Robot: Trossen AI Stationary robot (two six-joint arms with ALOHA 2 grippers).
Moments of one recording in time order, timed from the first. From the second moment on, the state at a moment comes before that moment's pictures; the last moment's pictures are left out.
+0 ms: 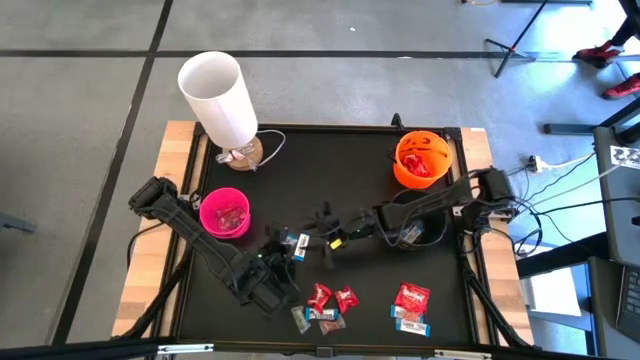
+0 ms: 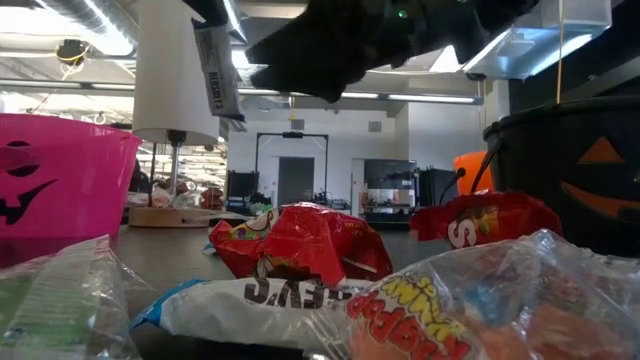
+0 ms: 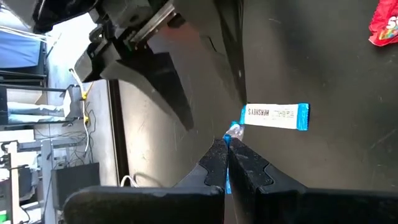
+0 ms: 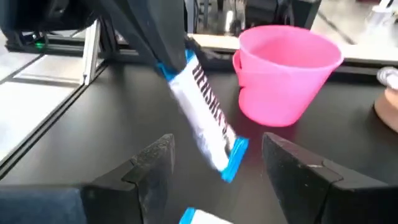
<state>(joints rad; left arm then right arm) -0.61 1.83 1.66 -1.28 -0.77 -0.28 0.20 1.82 1.07 0.45 0.02 -0.01</state>
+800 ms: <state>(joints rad) -0.60 1.83 1.66 -1.23 -0.77 -0.25 0.20 1.94 1.19 0.45 0.05 -0.01</state>
